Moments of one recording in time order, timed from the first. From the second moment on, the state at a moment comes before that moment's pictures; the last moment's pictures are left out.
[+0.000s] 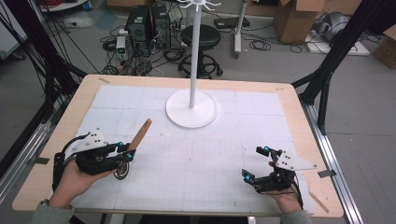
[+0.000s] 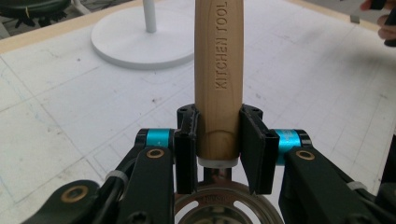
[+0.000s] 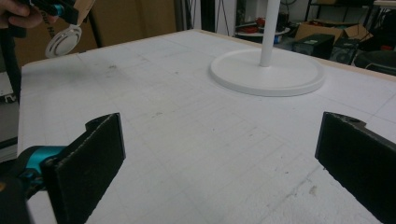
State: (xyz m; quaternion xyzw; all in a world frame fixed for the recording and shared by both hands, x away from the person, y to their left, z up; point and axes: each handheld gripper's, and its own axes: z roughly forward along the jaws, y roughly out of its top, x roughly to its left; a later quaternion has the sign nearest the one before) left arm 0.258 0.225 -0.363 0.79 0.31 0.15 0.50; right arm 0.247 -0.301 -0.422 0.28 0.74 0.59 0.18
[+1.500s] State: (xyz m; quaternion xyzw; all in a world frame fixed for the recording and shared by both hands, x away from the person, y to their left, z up) left arm 0.309 0.185 -0.301 0.75 0.30 0.18 0.56; right arm 0.240 -0.312 -0.423 0.28 0.73 0.59 0.19
